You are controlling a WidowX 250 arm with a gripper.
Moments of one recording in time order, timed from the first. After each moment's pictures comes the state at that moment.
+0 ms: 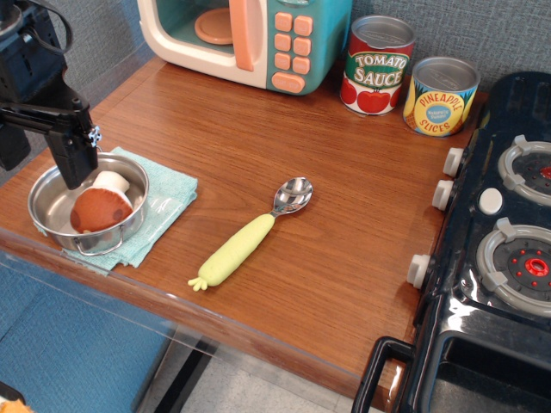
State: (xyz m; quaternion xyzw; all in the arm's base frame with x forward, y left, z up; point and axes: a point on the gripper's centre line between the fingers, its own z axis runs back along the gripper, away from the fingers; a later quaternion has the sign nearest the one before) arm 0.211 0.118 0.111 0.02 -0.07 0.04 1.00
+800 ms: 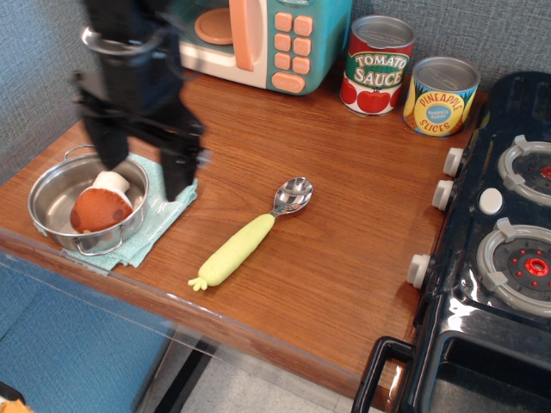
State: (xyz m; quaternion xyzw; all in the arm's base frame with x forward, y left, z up) arm 0.248 0.036 0.103 0.04 -0.06 -0.06 1.00
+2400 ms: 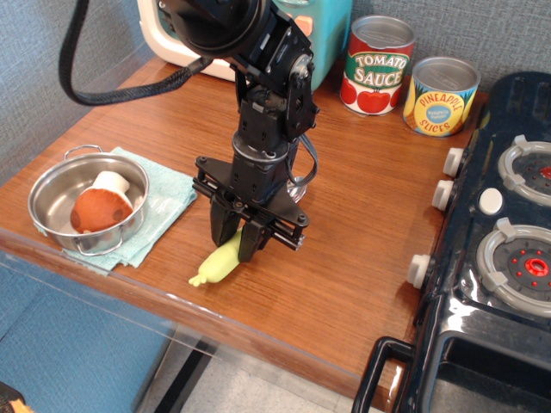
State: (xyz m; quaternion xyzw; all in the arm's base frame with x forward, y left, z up) arm 0.276 -0.016 0.015 0.05 0.01 -0.08 1.00
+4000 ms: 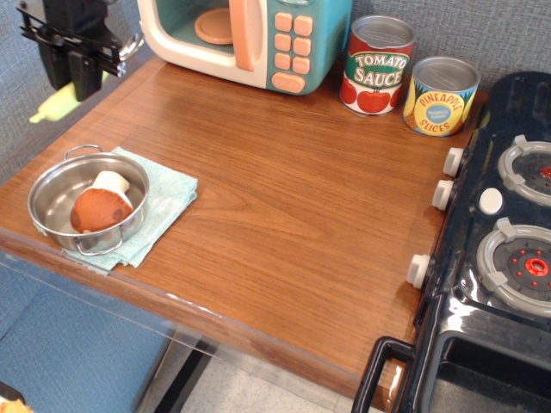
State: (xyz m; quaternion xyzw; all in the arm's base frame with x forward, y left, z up) arm 0.330 0.197 0.078 0.09 -0.02 0.00 1.00
